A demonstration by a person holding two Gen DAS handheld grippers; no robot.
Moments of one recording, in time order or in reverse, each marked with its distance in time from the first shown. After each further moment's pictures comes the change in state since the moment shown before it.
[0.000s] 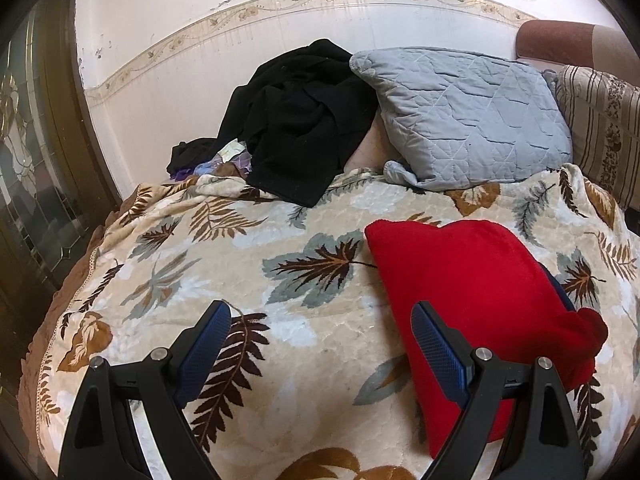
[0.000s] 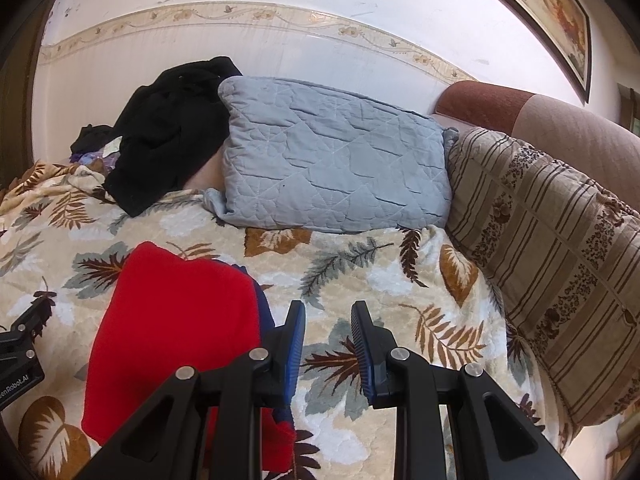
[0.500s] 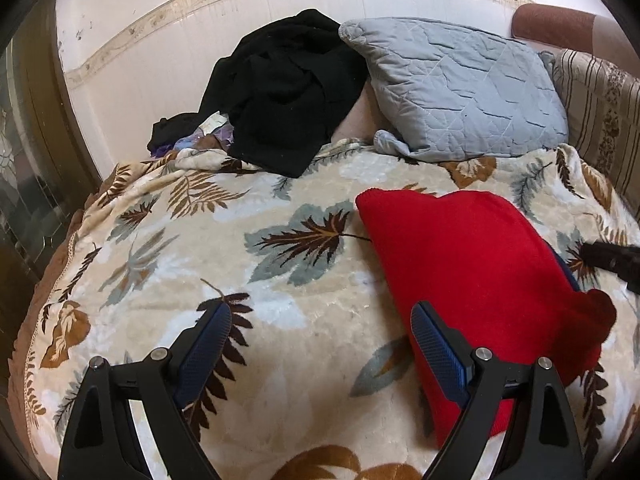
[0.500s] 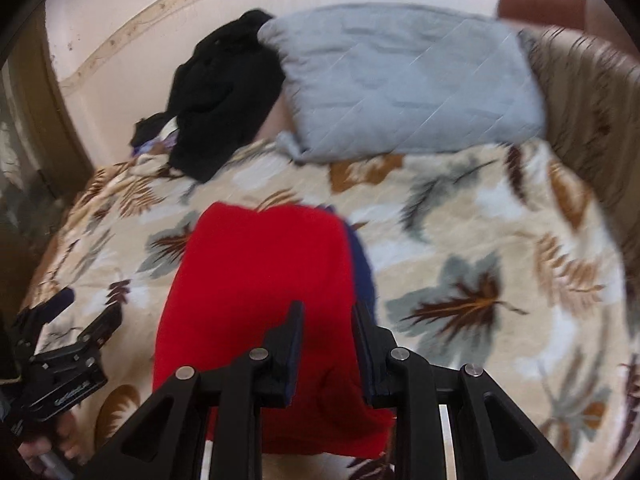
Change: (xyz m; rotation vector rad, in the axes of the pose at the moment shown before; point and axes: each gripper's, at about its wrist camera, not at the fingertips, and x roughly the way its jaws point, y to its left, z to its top) left arm 0.031 -0.001 -0.008 0.012 0.092 -0.058; right arm 0.073 0.000 -0.019 0.147 0.283 0.481
